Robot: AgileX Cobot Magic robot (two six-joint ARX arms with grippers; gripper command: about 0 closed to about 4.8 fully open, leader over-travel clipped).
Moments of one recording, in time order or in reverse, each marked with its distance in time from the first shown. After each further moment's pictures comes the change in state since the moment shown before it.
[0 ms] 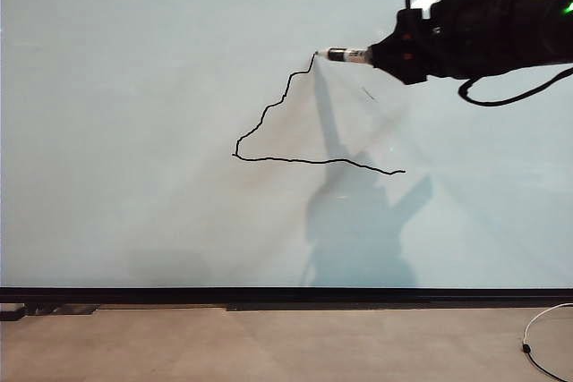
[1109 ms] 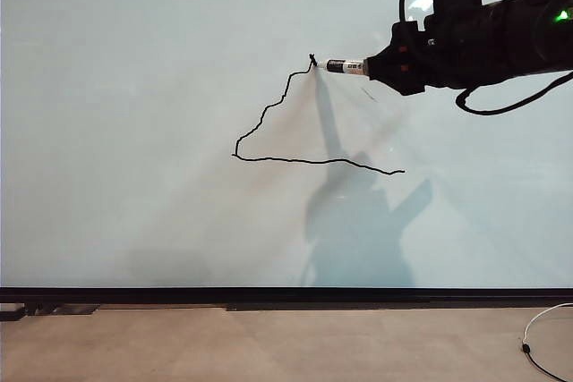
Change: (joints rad) left arm 0.000 0.000 0.000 0.000 0.000 0.000; right arm 0.003 0.017 0.005 -0.024 0.030 -0.008
